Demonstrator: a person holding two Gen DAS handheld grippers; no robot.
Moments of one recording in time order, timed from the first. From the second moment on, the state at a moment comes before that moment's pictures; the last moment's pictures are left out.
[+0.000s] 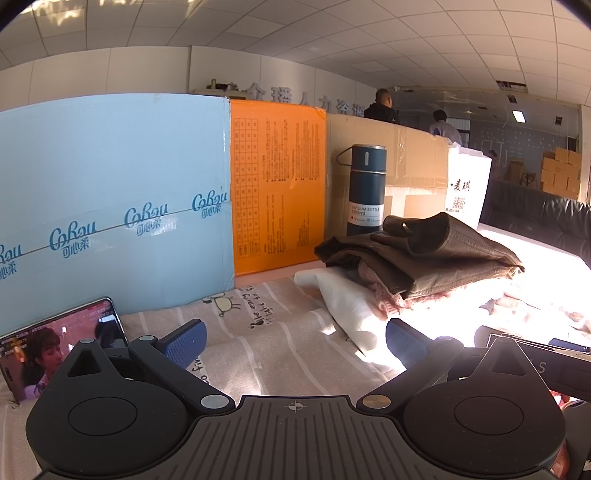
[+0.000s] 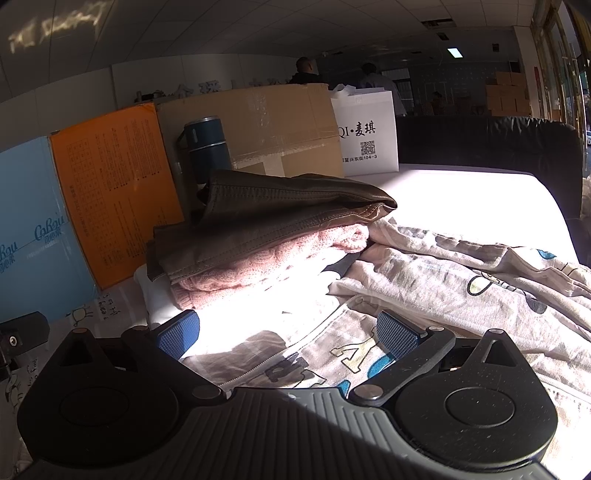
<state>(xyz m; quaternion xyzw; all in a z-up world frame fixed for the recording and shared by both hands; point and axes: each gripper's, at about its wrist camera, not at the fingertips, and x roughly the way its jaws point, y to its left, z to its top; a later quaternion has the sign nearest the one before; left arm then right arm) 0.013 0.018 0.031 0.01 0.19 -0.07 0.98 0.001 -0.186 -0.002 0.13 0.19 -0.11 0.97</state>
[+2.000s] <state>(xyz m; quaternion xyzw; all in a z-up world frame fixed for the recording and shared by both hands) 0.012 0.018 0.032 0.01 0.19 -0.07 0.98 0.000 -0.185 -0.002 0.12 0.19 -0.12 0.97</state>
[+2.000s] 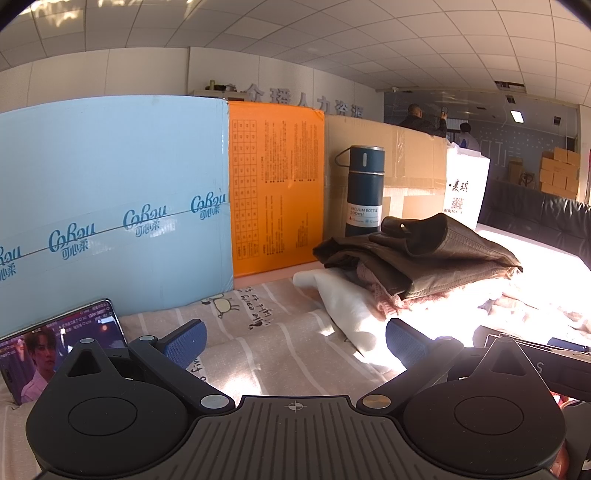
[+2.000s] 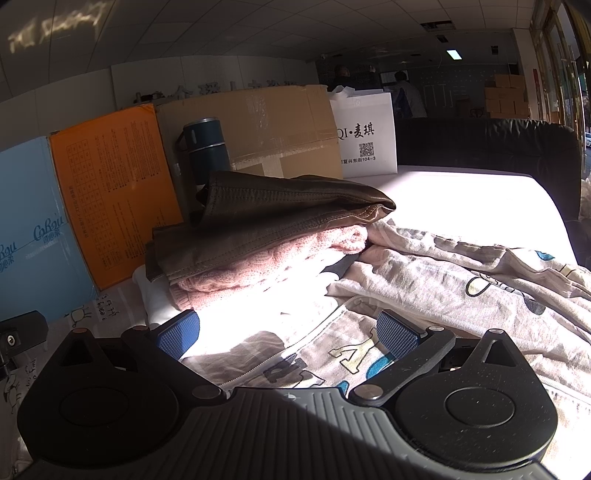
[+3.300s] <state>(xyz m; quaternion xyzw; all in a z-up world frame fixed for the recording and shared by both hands) 0.011 0.017 0.033 0.01 0.19 -0.07 0.98 0.001 -0.183 -0.003 0.12 0.19 -0.12 0.97</state>
